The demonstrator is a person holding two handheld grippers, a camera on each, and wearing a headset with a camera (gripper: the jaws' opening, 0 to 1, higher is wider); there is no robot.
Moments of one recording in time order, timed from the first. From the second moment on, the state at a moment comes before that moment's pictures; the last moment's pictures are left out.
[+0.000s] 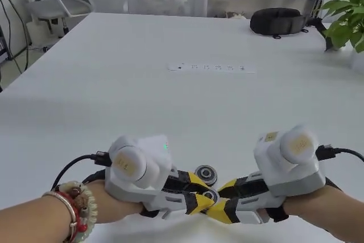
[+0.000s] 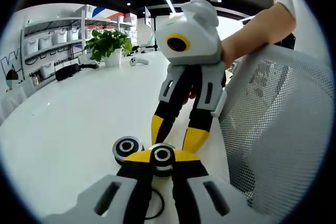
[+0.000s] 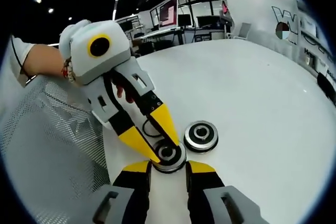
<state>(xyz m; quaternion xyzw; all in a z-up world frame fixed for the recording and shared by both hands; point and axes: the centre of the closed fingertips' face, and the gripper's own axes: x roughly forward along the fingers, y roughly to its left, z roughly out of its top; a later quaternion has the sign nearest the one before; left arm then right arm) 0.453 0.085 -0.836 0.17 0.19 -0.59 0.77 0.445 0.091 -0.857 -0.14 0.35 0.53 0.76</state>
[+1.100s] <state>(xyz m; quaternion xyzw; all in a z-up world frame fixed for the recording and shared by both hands) 0.455 0.087 -0.836 0.16 0.19 -0.58 0.78 0.450 0.078 -0.859 -0.14 0.37 0.52 0.76</state>
